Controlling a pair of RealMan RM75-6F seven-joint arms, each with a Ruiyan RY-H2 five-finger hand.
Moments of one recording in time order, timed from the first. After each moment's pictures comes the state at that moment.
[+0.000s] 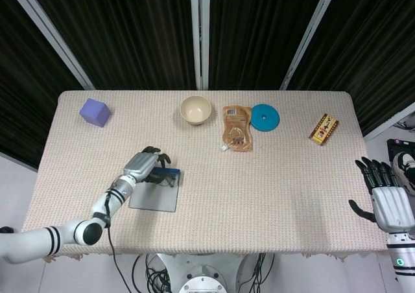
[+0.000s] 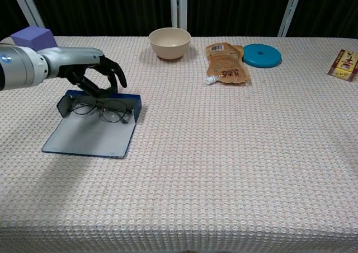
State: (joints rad) left arm -0.83 -1.46 -0.19 -1.51 0.90 0.69 0.20; right arm 0.11 -1.11 0.07 -1.55 -1.52 1.46 0.05
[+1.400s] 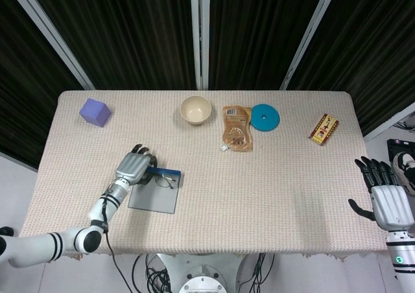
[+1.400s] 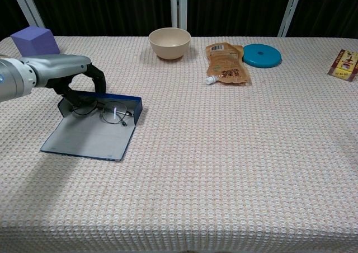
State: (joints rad) left arm -0.81 -1.51 -0.10 -1.45 0.90 0.86 0.37; right arm 0.12 -1.12 0.07 -1.54 -1.50 1.44 0.06
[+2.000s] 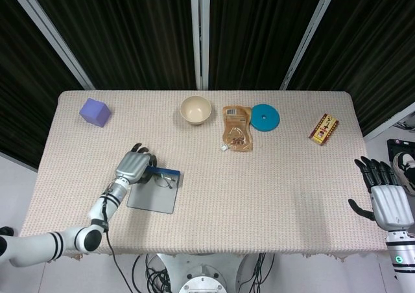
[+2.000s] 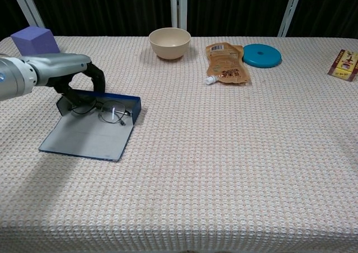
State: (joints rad) left arm -0.81 -1.52 -0.11 -1.44 0.90 0.85 0.36; right arm 0.12 -1.11 0.07 -1.54 -1.50 1.43 0.05
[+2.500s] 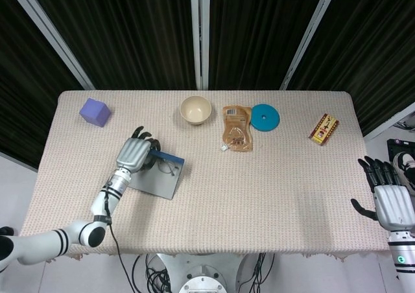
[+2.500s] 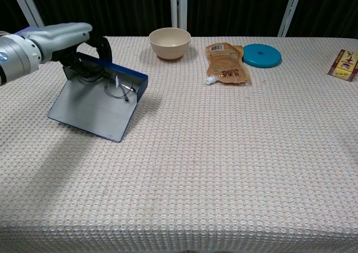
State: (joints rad) left arm -0.79 -1.59 -0.18 -1.30 1.09 0.98 0.18; right arm 0.12 -1.11 0.07 -1.54 -1.48 1.43 0.06
